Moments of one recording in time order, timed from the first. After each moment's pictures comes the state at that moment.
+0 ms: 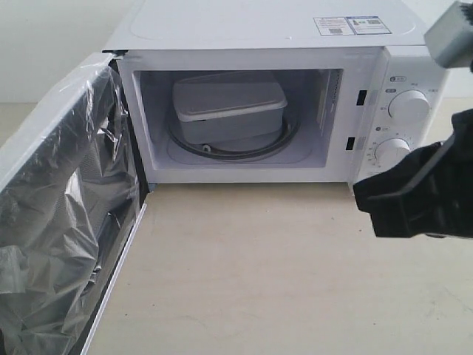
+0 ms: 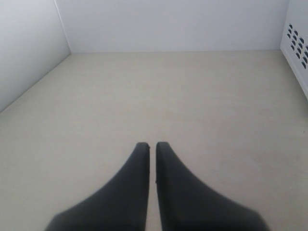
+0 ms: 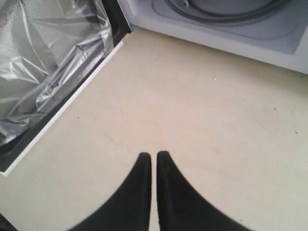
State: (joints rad) left arm 0.28 0.00 0.00 -0.09 0.34 0.18; right arm 0.65 0.89 -0.72 0.18 0.64 0.07
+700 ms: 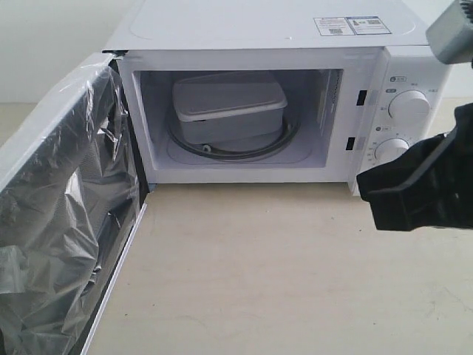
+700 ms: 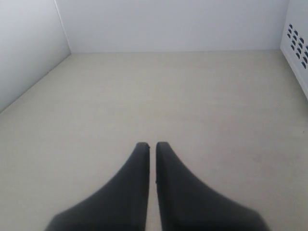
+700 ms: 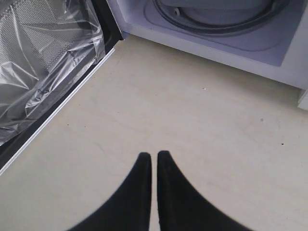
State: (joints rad) left arm 0.28 0.00 0.00 -0.09 0.34 0.18; right arm 0.65 0.89 -0.72 0.13 0.61 0.08
